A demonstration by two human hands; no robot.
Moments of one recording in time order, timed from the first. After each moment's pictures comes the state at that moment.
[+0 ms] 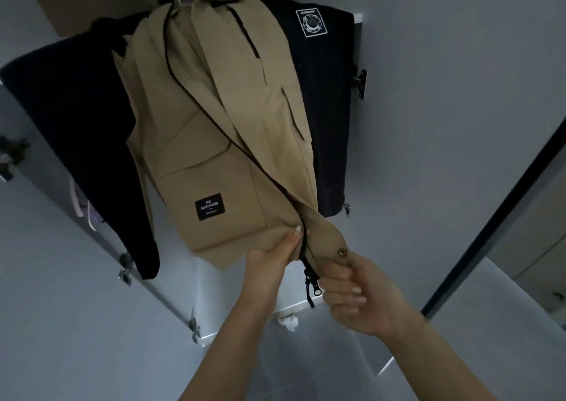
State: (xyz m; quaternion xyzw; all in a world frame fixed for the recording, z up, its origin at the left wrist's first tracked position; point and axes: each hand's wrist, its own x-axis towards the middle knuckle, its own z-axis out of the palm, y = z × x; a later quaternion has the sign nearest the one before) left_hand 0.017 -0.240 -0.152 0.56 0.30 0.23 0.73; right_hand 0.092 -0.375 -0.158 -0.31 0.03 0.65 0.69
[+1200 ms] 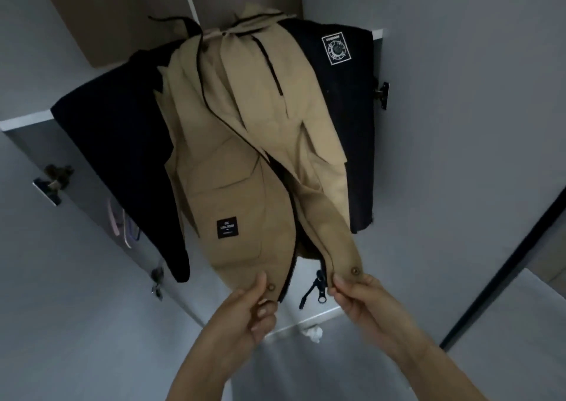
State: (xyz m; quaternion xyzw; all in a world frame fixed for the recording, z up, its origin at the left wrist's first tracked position) left_hand -0.069 -0.181 -0.131 0.42 0.34 0.09 0.84; right_hand 0.063 -0.337 -0.171 -0.38 -0.01 0.46 0.80
